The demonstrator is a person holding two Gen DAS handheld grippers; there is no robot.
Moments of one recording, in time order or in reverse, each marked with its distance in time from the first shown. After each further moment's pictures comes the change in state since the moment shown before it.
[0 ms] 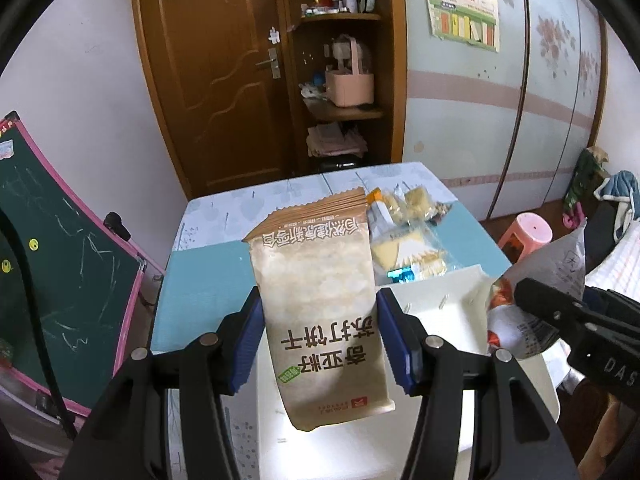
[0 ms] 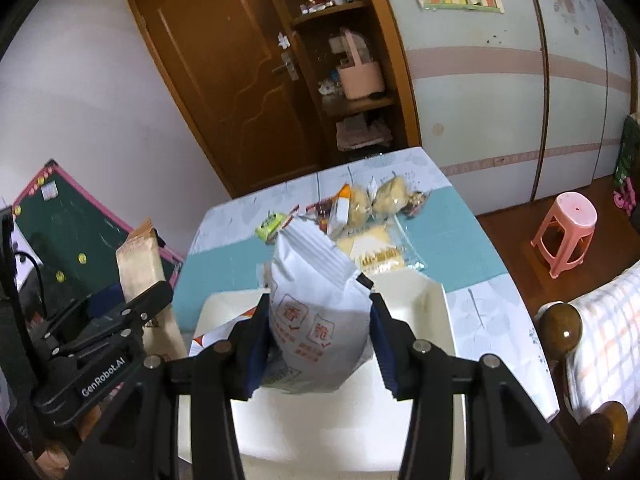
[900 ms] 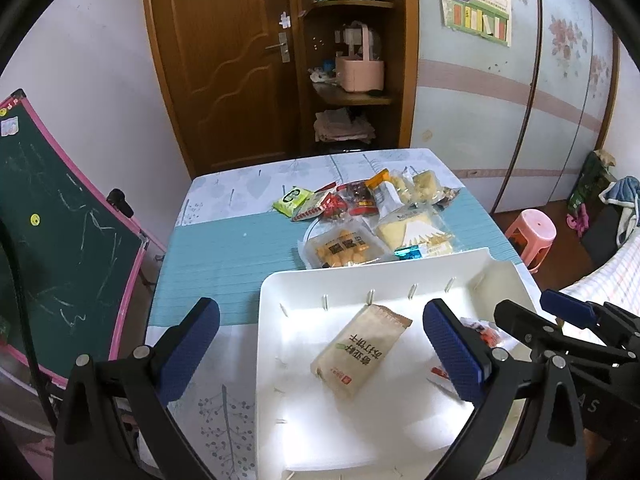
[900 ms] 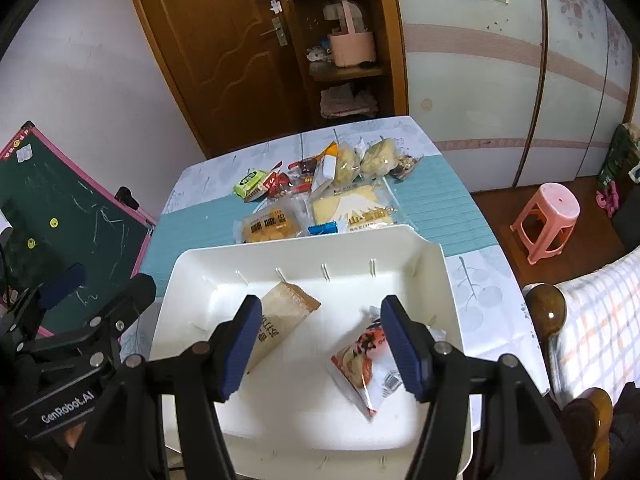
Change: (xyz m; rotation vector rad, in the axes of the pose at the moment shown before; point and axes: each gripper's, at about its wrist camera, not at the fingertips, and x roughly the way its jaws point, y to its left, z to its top) left arm 0.008 0.008 -0.017 -0.042 0.046 0.011; right arm 0.022 0.012 -0.021 -0.034 0.110 -0.097
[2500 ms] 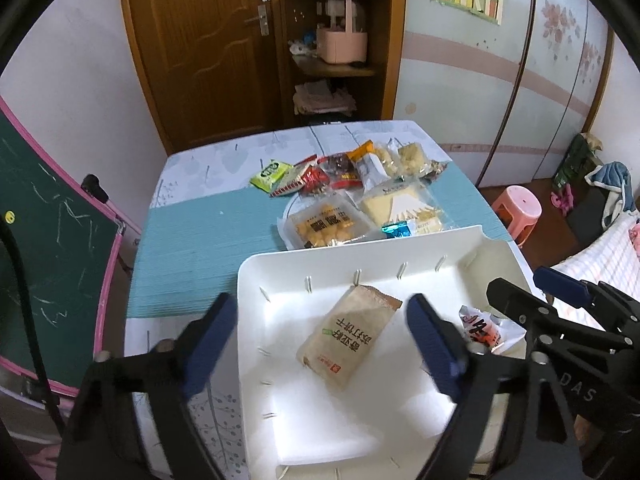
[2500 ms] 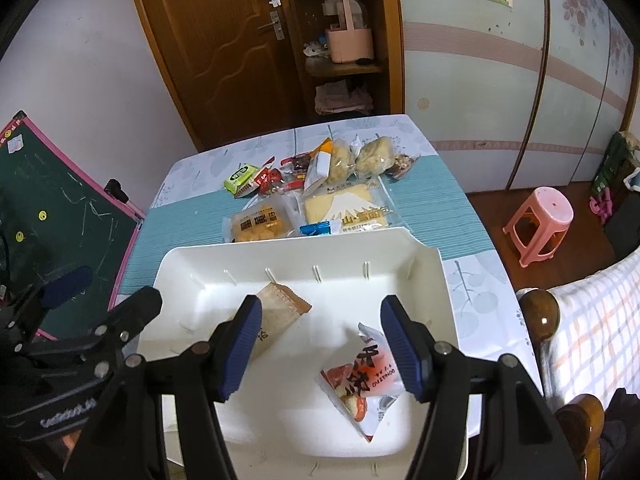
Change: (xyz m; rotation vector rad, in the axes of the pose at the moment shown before) left arm 0.028 0.000 0.003 0.015 0.115 -0.080; right arm 0.015 0.003 0.007 -0.019 0.012 -0.036
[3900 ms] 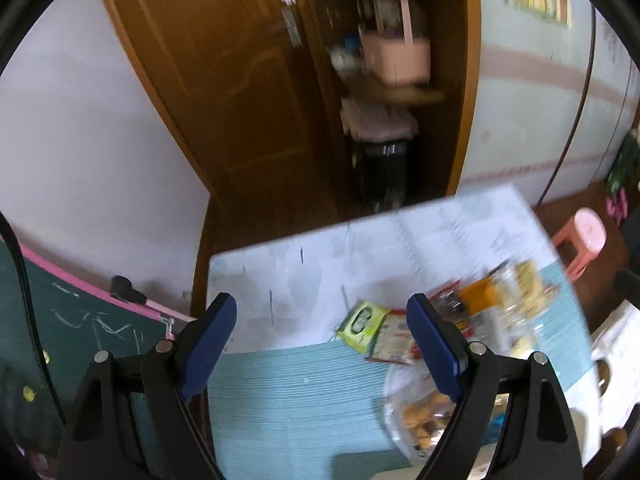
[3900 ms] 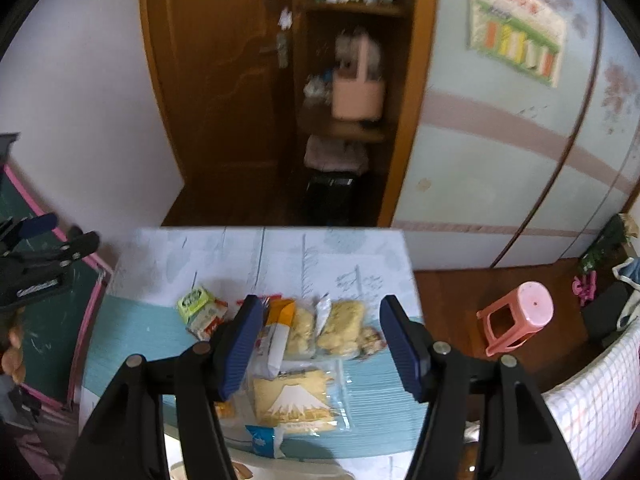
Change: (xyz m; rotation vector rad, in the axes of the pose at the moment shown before) left arm 0.136 0.085 0.269 0.067 0.072 0.192; right arm 0.087 -0.001 0.243 -0.170 0.004 -0.070
